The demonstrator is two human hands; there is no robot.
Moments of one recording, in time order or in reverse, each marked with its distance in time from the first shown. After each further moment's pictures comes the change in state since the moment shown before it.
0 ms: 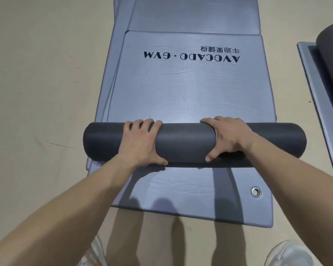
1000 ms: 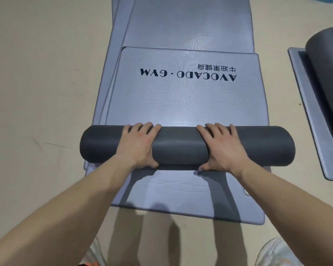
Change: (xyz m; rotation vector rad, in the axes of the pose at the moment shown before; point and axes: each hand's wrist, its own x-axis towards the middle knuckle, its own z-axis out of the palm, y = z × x) left_hand -0.007 0.001 -0.004 -0.047 -0.091 0.061; right_hand -0.029 -0.006 0.048 -0.177 0.252 -0.028
